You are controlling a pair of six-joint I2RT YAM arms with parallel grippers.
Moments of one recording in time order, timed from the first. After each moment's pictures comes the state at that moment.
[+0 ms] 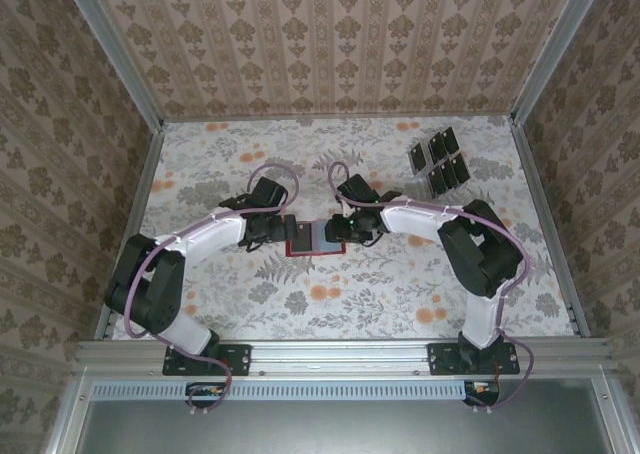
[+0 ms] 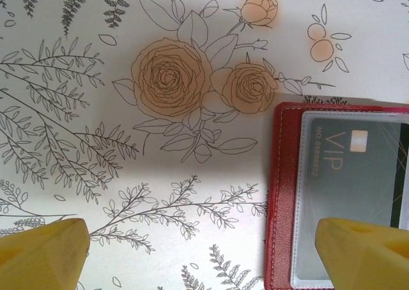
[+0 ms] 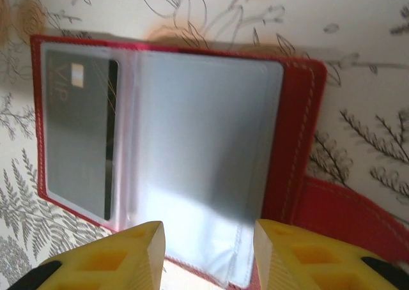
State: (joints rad) left arm -0.56 1.55 0.93 -0.57 -0.13 -0.59; right arm 0.62 1.87 1.16 -0.38 -0.25 0.58
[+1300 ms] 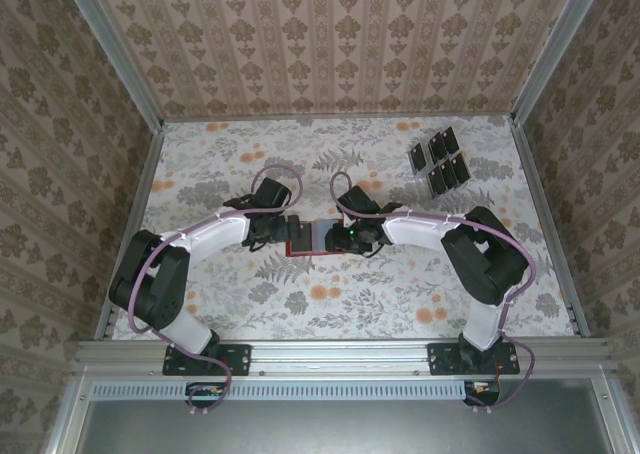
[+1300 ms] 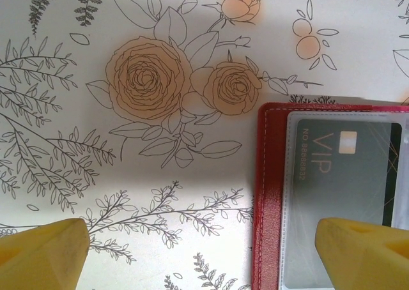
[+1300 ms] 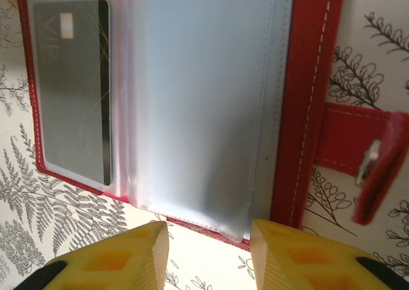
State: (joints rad) left arm -0.56 1.58 0.93 -0.54 -0.11 -0.59; right arm 0.67 1.82 1.07 -0.32 -0.24 0.68
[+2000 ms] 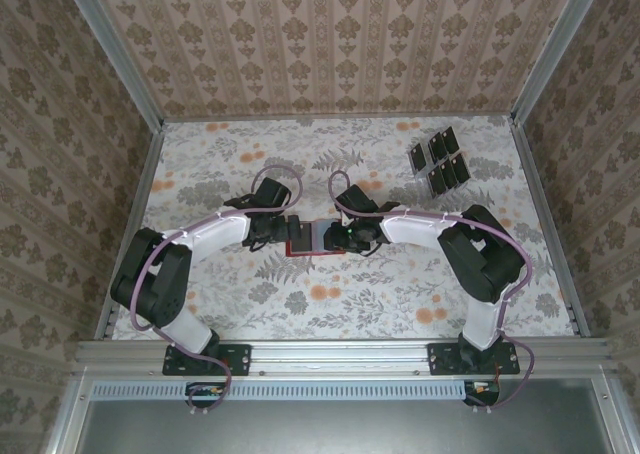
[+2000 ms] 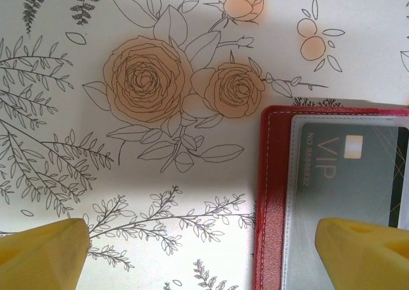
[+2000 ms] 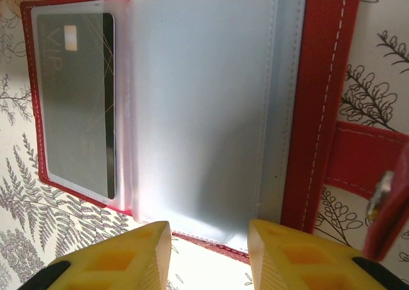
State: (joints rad) left arm -0.56 1.59 0.93 -0.53 -0.11 -0.59; right arm 0.67 1.84 1.08 -0.31 -0.24 0.69
